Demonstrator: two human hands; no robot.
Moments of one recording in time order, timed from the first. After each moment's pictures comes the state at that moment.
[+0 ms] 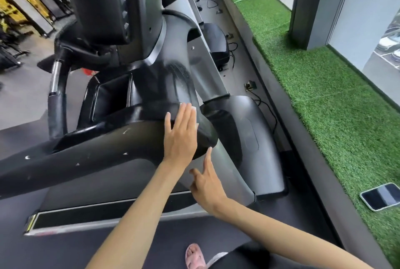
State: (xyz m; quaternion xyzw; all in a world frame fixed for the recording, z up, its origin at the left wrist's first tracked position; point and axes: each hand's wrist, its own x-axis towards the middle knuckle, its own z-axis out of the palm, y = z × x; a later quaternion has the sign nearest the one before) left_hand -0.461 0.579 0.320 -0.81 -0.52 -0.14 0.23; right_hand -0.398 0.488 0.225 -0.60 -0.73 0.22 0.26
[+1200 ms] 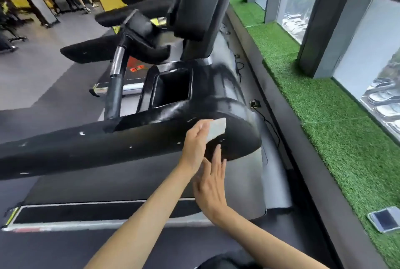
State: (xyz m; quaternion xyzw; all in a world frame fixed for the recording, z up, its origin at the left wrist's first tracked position) left_hand -0.576 0.542 0.375 -0.58 -0.48 -0.44 -0.50; right_hand -0.537 0.485 0.252 -0.63 -0.66 0.13 0.40
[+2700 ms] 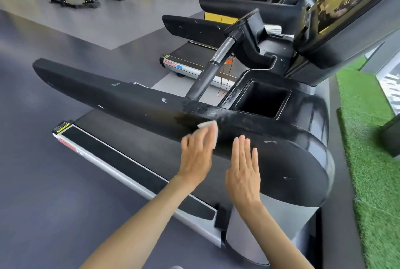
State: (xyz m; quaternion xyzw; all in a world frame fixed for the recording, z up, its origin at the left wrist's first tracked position) left_hand -0.709 0.550 0.297 -0.63 -0.67 -0.38 0.10; right_hand -0.571 0.554 0.288 -0.53 -0.80 -0.15 0.22
